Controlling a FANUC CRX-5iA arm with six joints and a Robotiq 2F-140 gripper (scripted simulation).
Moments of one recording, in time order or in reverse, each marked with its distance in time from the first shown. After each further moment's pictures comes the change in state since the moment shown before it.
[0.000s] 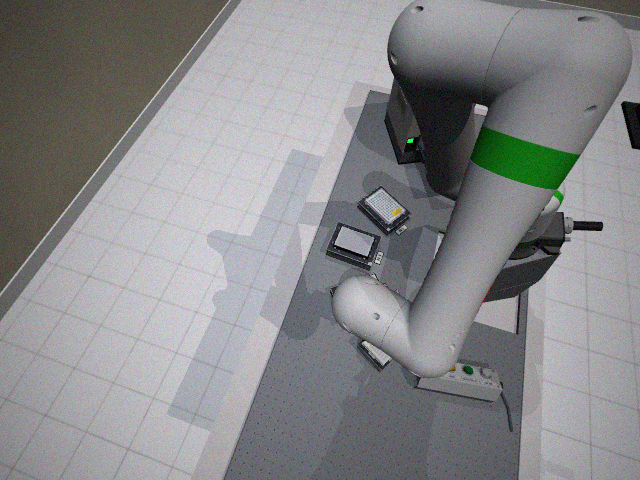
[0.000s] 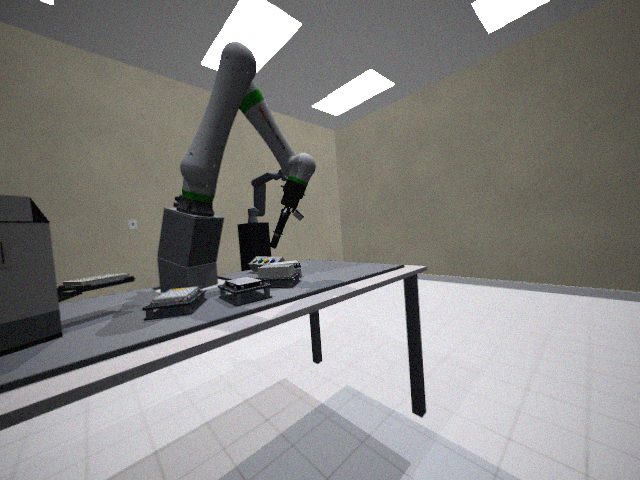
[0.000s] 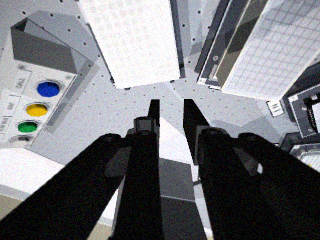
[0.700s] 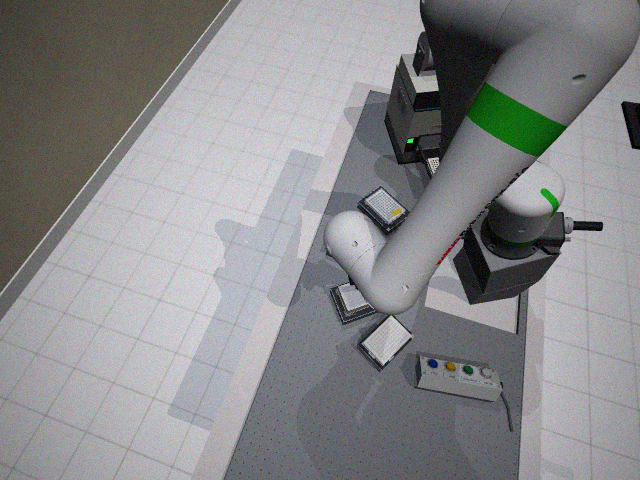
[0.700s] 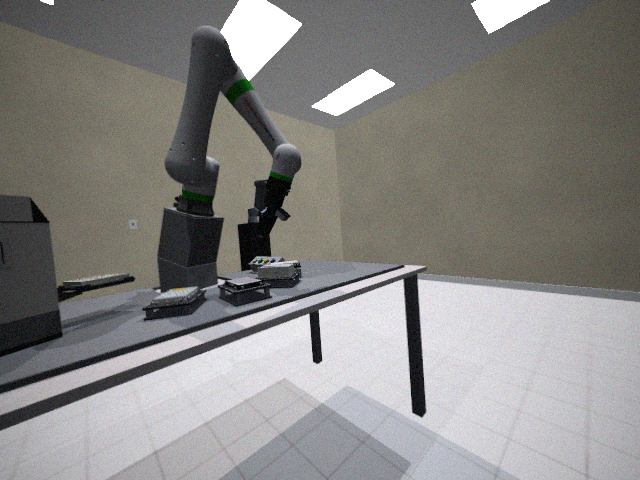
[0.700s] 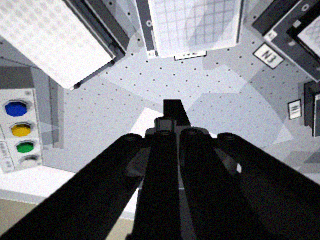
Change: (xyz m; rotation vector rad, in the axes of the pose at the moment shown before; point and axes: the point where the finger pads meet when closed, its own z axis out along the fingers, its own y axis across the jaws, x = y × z) arm -0.046 0.075 0.022 0.151 0.002 0.332
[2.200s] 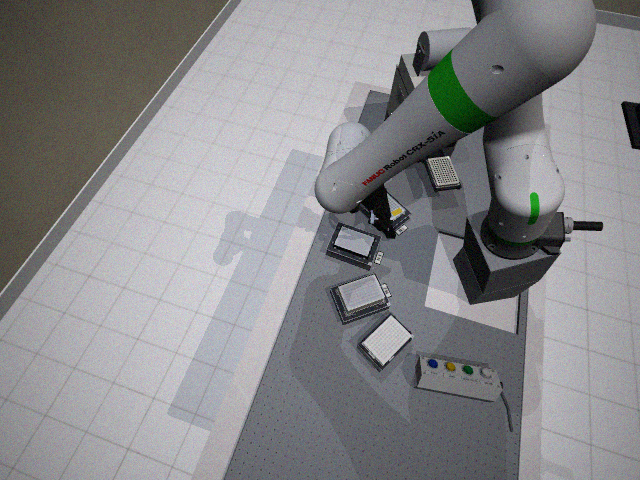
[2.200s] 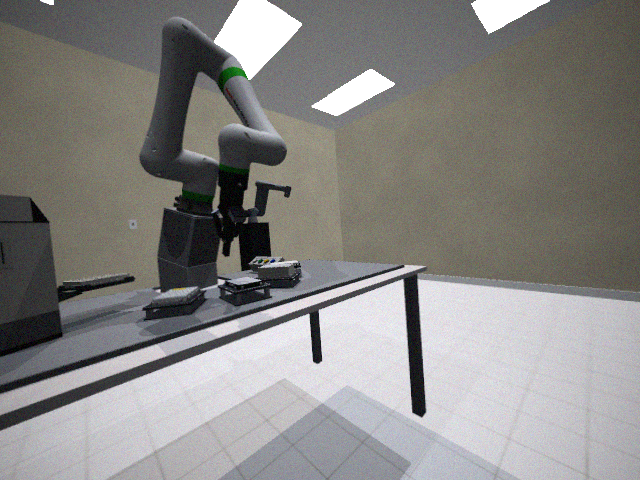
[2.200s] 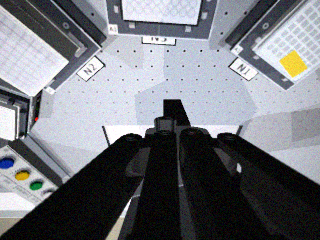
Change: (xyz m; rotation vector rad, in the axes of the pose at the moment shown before) arm -0.033 0.167 0.019 0.214 -0.003 0.450
